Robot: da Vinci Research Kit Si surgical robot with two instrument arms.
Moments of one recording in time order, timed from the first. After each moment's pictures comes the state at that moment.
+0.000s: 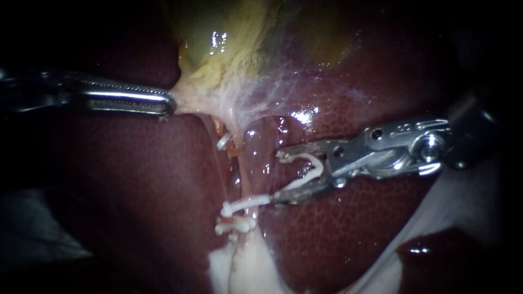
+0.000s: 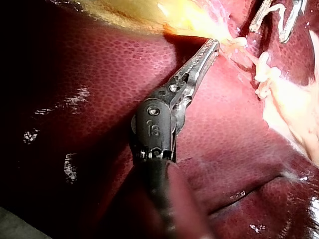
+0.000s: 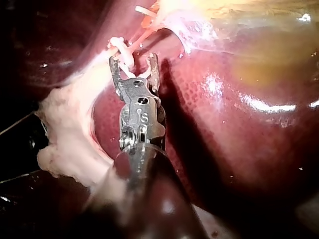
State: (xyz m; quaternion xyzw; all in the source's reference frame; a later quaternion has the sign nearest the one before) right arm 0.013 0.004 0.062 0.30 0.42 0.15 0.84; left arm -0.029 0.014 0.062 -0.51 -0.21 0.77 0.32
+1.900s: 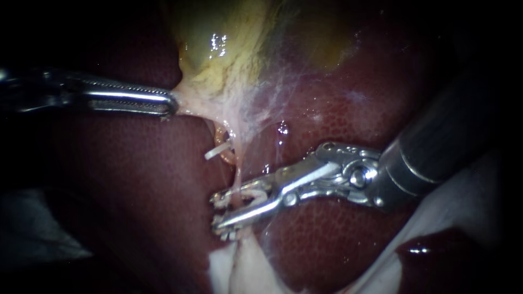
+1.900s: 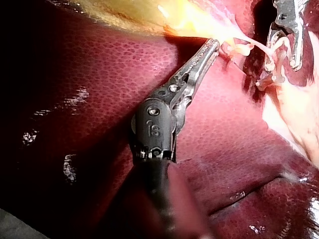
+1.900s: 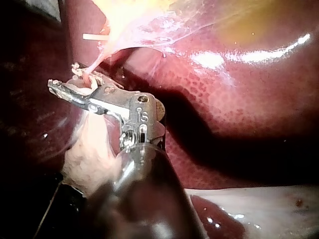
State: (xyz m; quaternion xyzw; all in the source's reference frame) right arm 0.019 0.001 0.065 0.50 0.52 0.22 0.65; left arm -0.029 0.014 0.062 -0.51 -0.20 0.77 0.32
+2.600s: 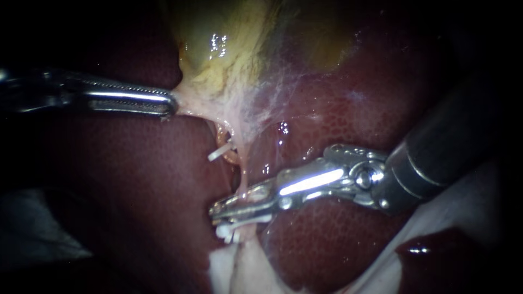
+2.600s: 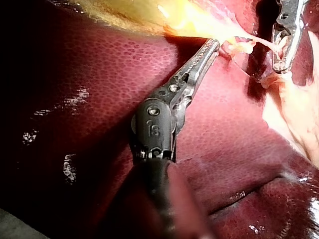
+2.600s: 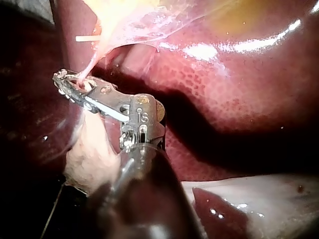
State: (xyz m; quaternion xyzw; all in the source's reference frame) right arm 0.018 0.001 0.065 0.52 0.50 0.25 0.65; left arm -0.029 0.014 0.062 -0.51 -0.20 0.77 0.32
